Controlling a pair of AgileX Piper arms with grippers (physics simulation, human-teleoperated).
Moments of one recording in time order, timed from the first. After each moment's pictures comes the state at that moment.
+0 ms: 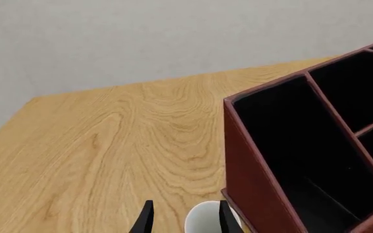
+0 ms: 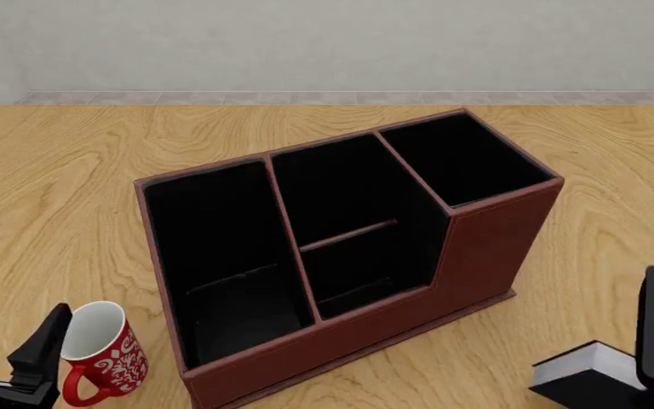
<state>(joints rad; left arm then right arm) -0.05 0.04 0.00 0.12 0.12 -0.01 0.78 -0.62 1.22 -1.13</state>
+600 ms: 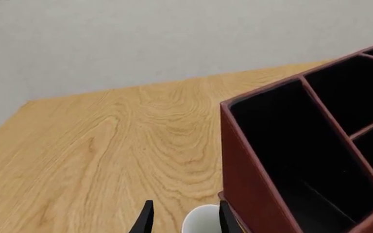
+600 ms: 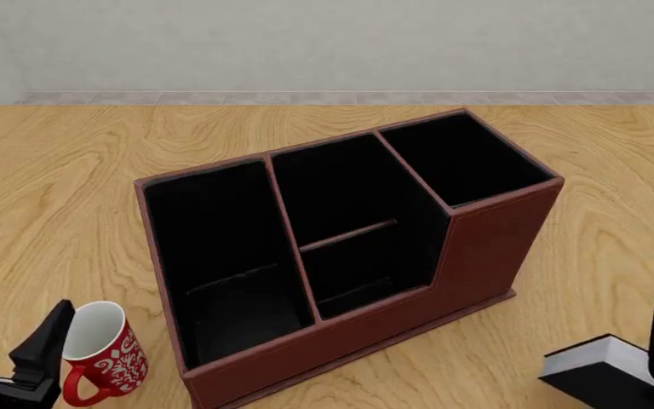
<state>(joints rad) -0.07 0.06 0.00 0.09 0.12 -0.07 0.75 -0.63 1.22 -1.13</state>
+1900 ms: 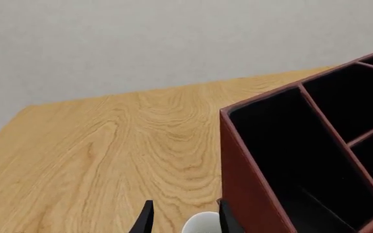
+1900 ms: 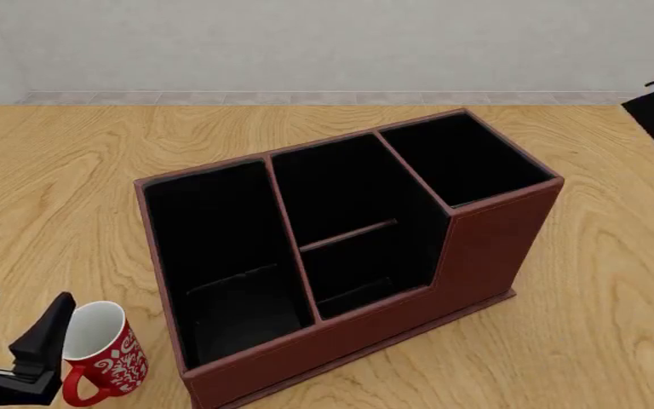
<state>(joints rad) -0.07 0.11 0.00 0.02 0.11 -0.16 0.93 -1.36 1.22 -0.82</state>
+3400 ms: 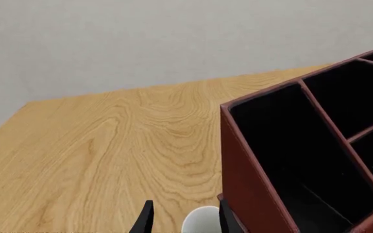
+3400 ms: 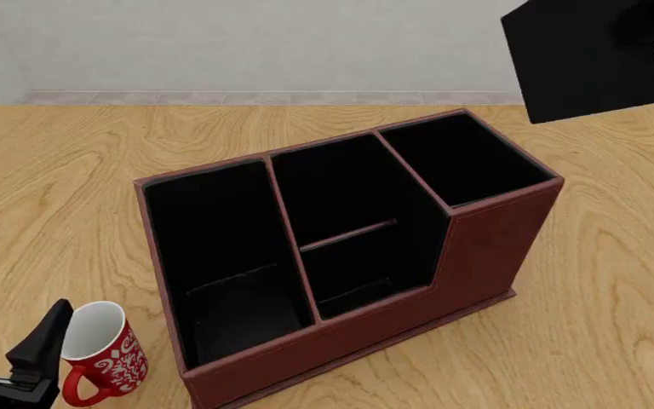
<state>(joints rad) -0.07 0.04 0.00 0.09 0.10 0.24 1.13 -1.62 1.22 -0.22</state>
